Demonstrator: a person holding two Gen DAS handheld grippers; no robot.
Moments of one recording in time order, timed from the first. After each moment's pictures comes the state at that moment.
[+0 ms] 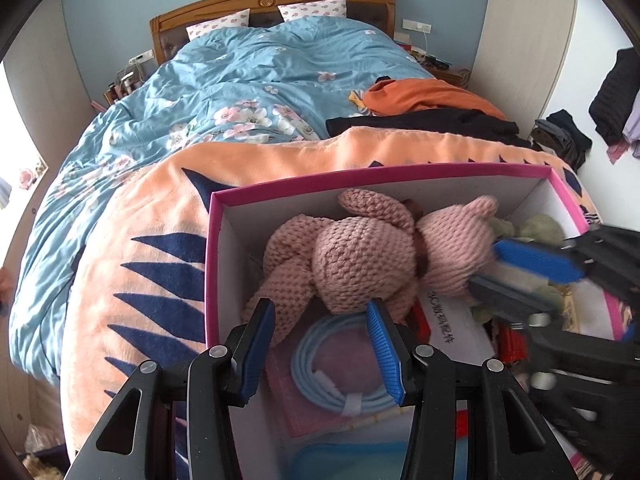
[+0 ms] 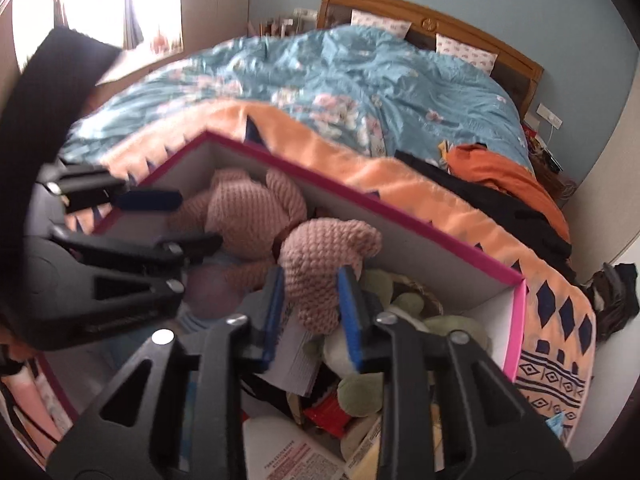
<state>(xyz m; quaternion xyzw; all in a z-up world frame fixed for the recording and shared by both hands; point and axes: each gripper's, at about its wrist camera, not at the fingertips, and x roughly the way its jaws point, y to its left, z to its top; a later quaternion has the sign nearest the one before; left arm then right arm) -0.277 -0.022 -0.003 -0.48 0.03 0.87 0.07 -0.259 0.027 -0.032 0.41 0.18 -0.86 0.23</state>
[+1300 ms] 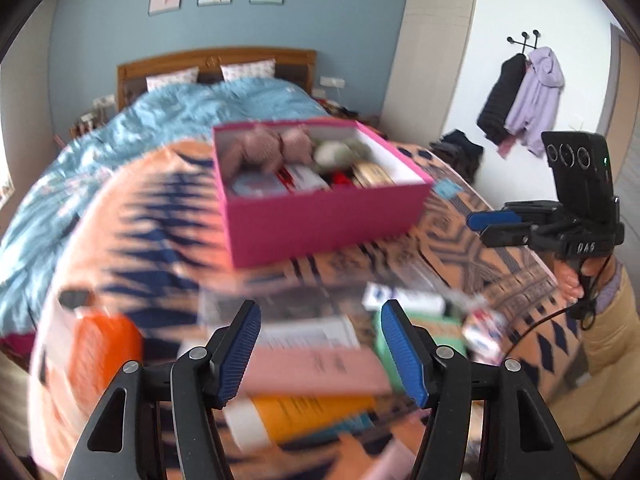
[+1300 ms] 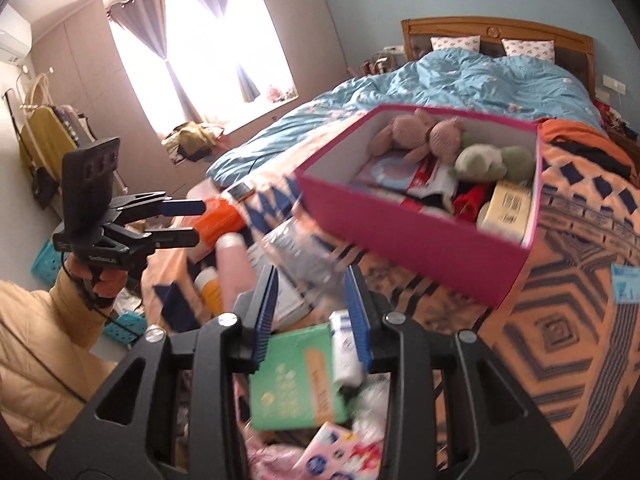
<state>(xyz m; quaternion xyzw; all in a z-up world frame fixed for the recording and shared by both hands) 0.048 -0.072 0.020 -0.37 -0.01 0.90 0.22 0.018 0.151 -0.007 0.36 0.02 -0.82 0.45</state>
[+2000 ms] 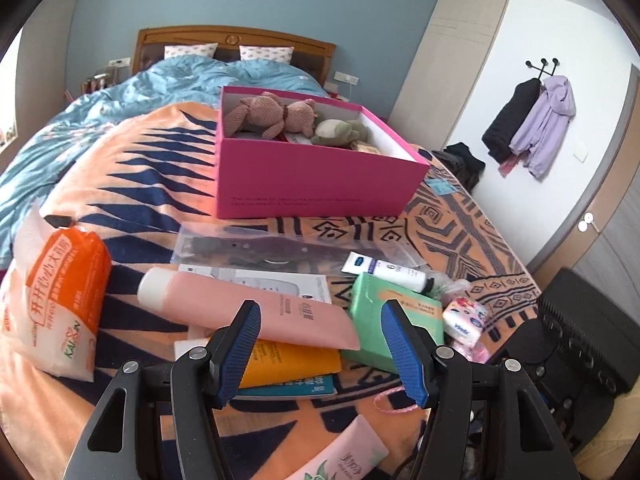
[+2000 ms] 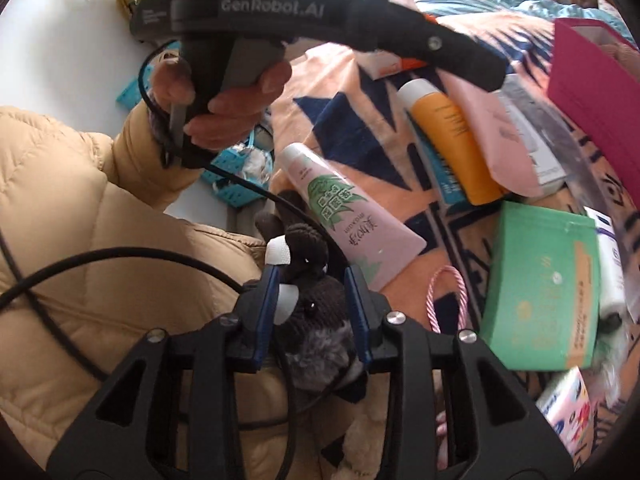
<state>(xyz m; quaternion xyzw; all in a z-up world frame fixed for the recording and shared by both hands) 0.076 -0.068 -0.013 -0.39 -0.07 0.90 0.20 0.146 0.038 -0.096 0.47 0.19 -0.59 0.63</state>
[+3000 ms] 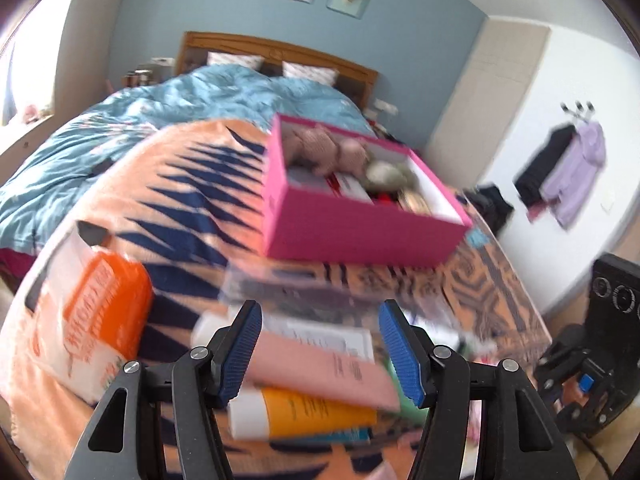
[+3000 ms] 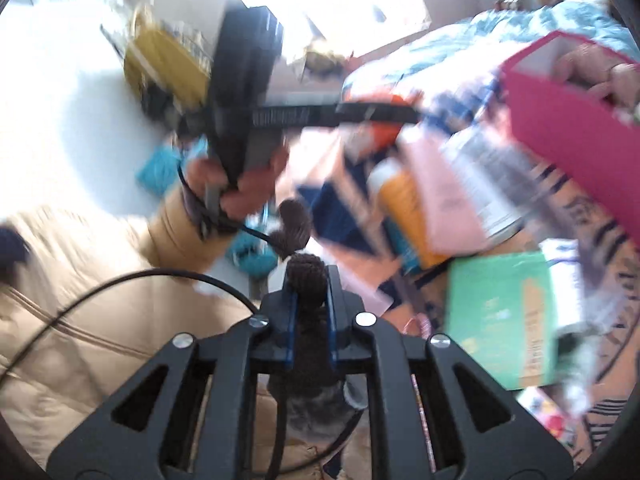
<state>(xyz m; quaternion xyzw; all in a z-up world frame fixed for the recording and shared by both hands) 0.041 -0.107 0.008 -0.35 -0.13 0.92 0.12 0.087 0.084 -0.047 0.41 0.04 -0.65 0.64</state>
